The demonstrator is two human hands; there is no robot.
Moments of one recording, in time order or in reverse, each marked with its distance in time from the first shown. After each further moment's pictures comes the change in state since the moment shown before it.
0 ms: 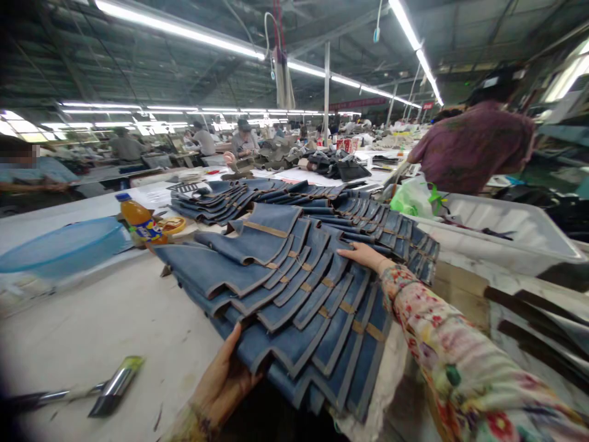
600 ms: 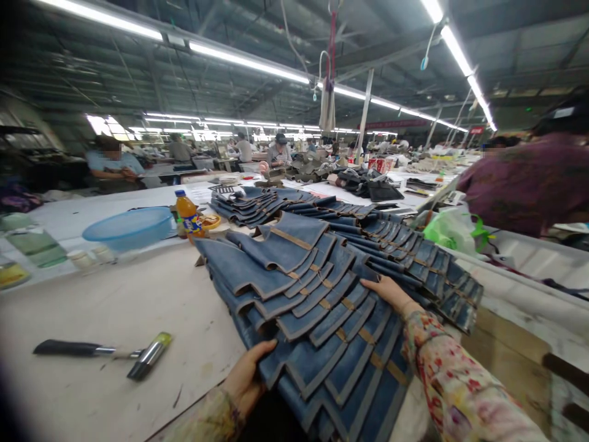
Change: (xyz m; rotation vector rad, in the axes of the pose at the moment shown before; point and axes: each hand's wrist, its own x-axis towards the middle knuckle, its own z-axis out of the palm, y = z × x) left_hand 0.018 -0.018 0.003 0.052 0.187 0.126; right_hand -0.012 0.007 0.026 0.443 -0.133 0.199
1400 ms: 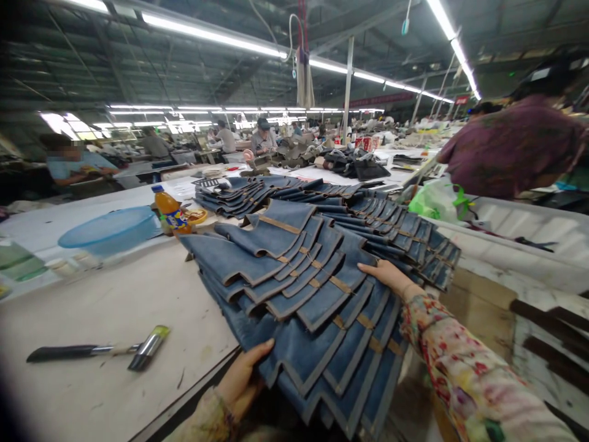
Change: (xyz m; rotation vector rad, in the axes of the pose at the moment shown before) left_hand -0.010 -0.022 -0.028 0.205 -0.055 -0.007; right_hand -0.034 0.015 -0.013 -0.021 0.012 0.088
